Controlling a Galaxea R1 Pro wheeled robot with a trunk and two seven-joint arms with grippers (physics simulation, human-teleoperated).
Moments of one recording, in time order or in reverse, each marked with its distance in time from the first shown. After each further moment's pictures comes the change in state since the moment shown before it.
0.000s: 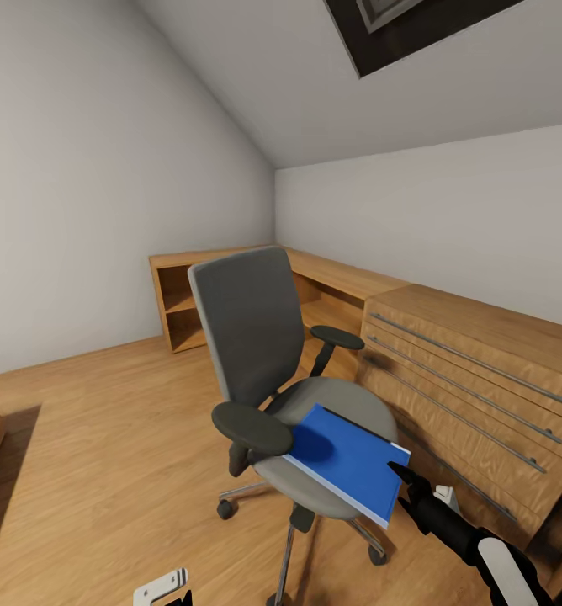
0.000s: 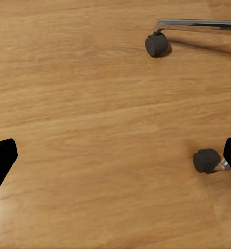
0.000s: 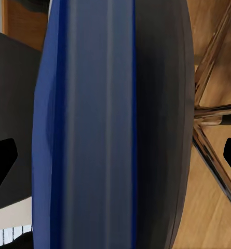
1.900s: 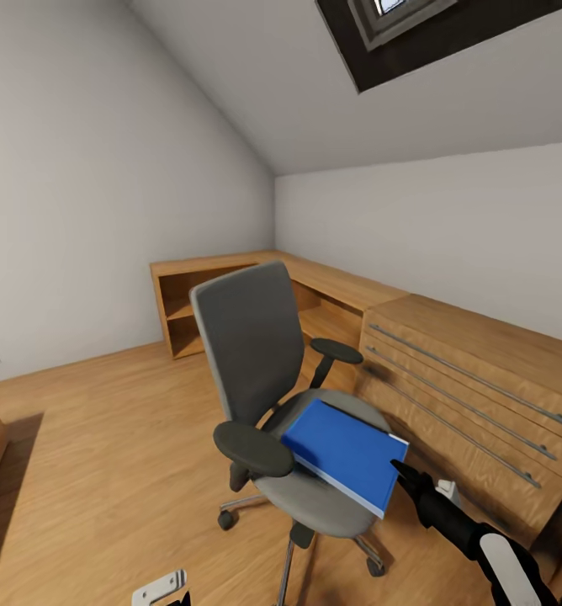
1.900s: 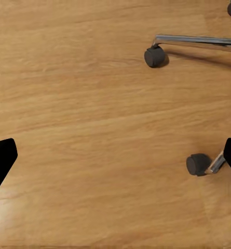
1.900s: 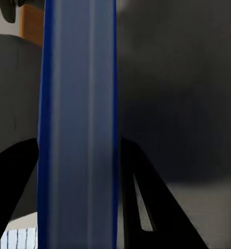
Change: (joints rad) left arm 0.000 0.000 0.003 0.006 0.003 0.001 0.008; right arm 0.000 -0.001 -0.005 -0.032 0.002 -0.005 0.003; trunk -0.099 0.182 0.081
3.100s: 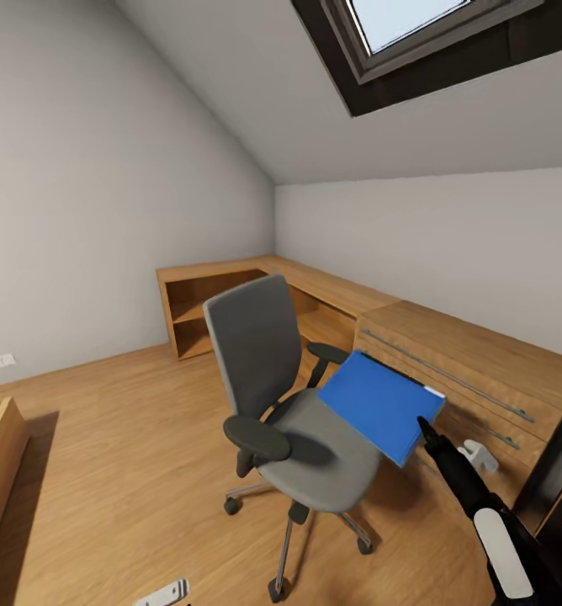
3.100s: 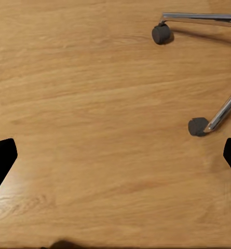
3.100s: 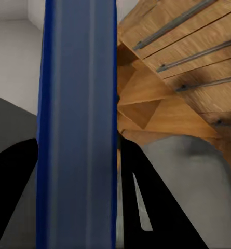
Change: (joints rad) left arm 0.000 -0.019 0.000 0.046 -0.004 -0.002 0.000; right arm 0.005 0.034 0.005 -0.221 0.211 -0.469 -0.030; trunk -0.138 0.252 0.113
